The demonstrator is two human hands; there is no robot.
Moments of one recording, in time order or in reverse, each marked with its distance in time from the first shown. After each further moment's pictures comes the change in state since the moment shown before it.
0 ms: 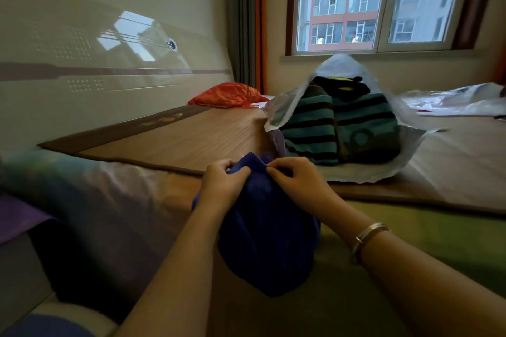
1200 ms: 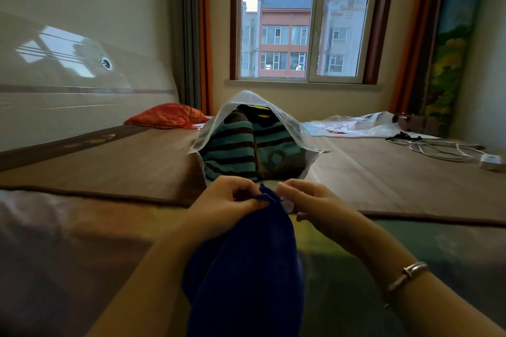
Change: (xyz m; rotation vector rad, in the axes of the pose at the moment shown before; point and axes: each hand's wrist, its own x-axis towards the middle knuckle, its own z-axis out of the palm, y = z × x) left_hand -0.080 0.087 0.079 0.073 -0.575 0.399; right_hand -0.113 0.006 -0.156 0.264 -0.114 0.277
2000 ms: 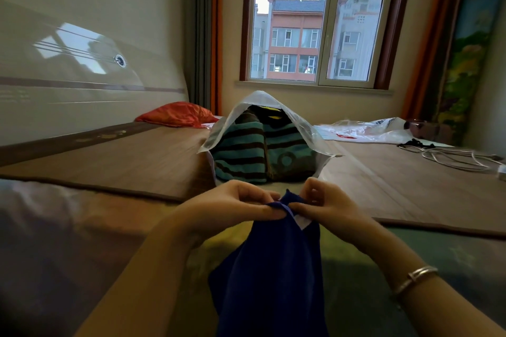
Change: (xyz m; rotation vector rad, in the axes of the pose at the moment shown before) left_hand -0.007 0.011 -0.018 -0.196 -0.280 -0.189; right_hand 0.013 0.012 -0.007 -0.215 0.138 -0.061
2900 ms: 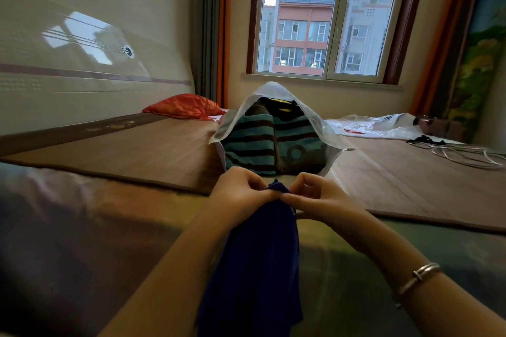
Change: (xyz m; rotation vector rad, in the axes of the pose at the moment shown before) left_hand 0.010 -0.017 0.005 0.205 0.429 -0.034; right_hand -0.003 -0.024 0.028 0.249 -0.137 0.023
